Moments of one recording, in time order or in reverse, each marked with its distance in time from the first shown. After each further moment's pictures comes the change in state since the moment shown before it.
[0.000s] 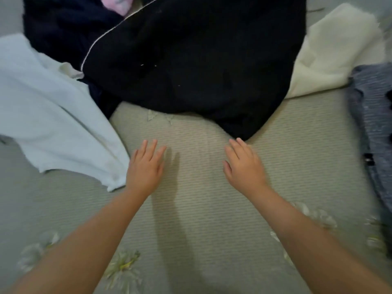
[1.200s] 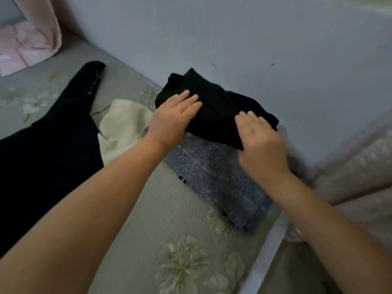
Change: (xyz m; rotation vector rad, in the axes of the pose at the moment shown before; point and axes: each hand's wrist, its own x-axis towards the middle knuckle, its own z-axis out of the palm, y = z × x) left_hand 0.067 0.523 -0.150 0.033 0.582 1.389; right_hand -0.200 0.241 -0.275 -0.405 0.653 0.558
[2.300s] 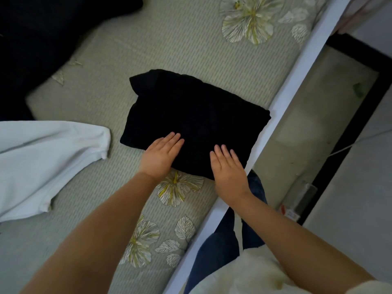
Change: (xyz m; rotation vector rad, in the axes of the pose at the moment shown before) left_hand -0.627 0.123 -0.086 -0.256 -0.831 -0.051; right_hand -0.470 -0.448 0.008 0.133 -0.573 0.245
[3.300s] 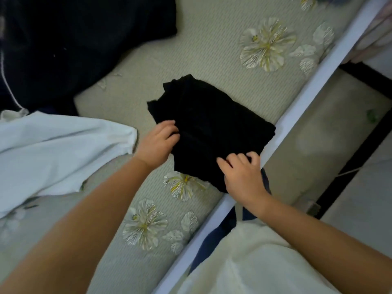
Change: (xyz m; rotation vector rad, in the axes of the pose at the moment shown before) left_hand -0.007 -0.022 -0.083 0.043 0.279 0.133; right_hand 0.010 0.005 -0.079 -0.015 0.022 -0.113
